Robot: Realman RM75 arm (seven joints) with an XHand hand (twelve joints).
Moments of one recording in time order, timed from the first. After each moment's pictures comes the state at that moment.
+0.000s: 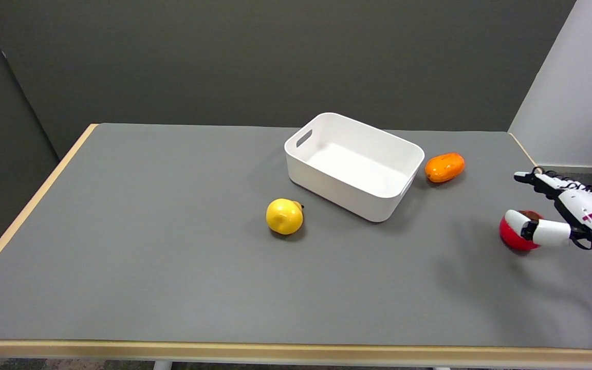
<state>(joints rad) 0.34 -0.19 -0.37 -1.30 -1.18 1.54 0.35</state>
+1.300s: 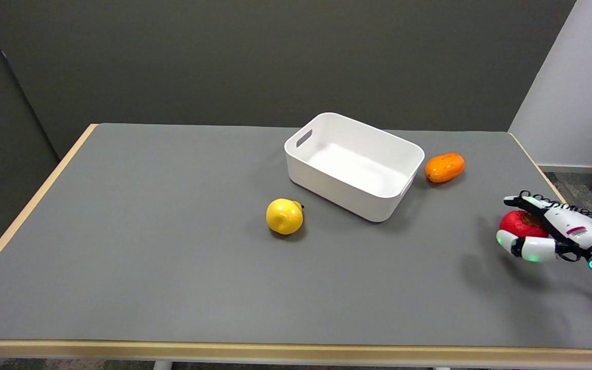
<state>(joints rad) 0.32 -0.23 -0.33 -1.25 -1.17 1.36 0.35</state>
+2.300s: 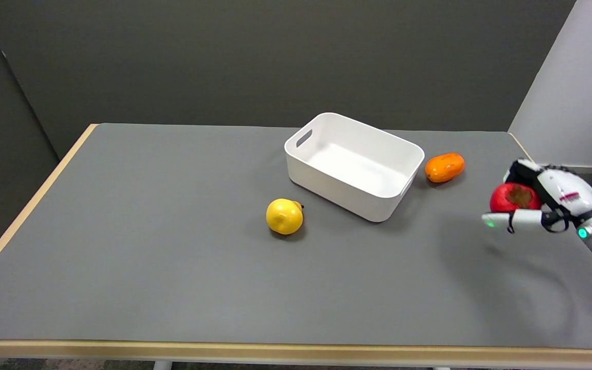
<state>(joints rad) 0.31 -0.23 -0.15 -1.22 -1.28 1.43 0.35</state>
